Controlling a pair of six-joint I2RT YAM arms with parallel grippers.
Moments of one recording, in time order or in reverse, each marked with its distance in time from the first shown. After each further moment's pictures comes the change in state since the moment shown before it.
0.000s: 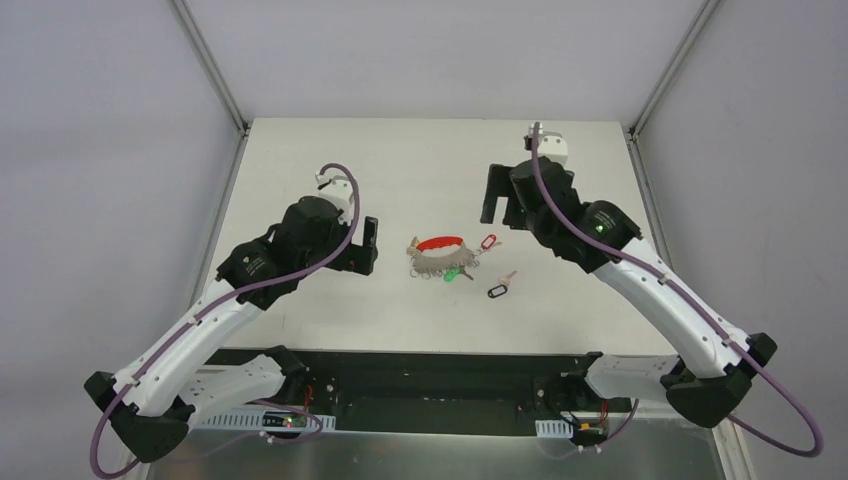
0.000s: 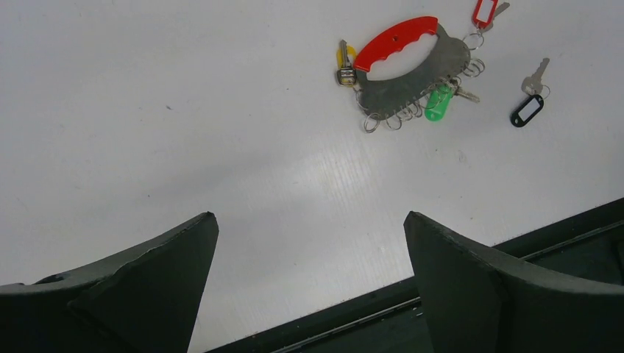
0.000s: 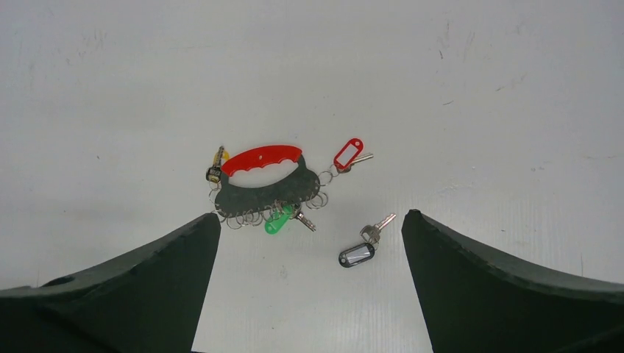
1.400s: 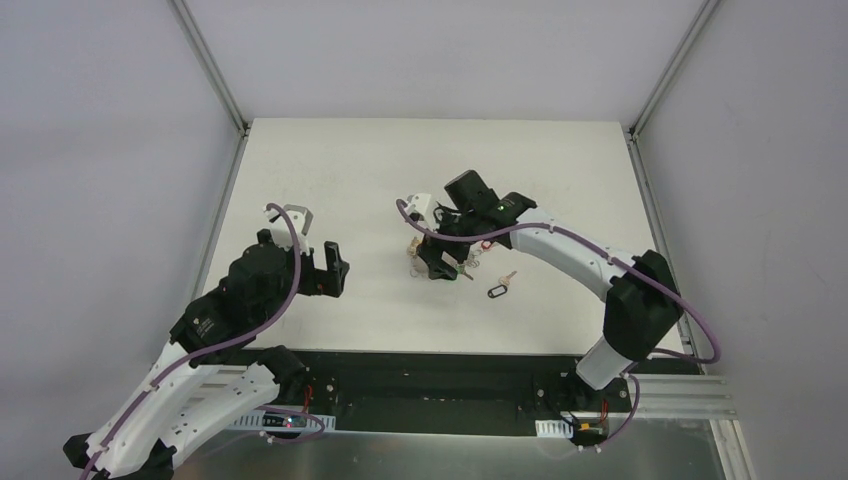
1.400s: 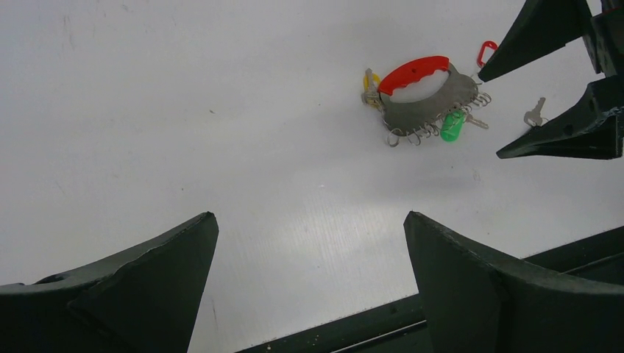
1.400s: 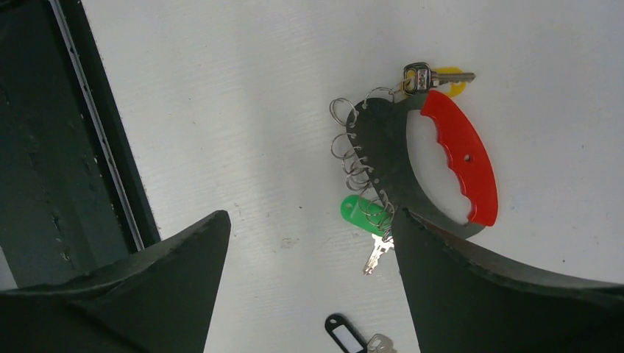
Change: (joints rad) left arm 0.000 -0.388 -0.192 0.019 -0.096 0.015; right arm -0.007 0.376 -0.124 0.217 -0.911 -0.946
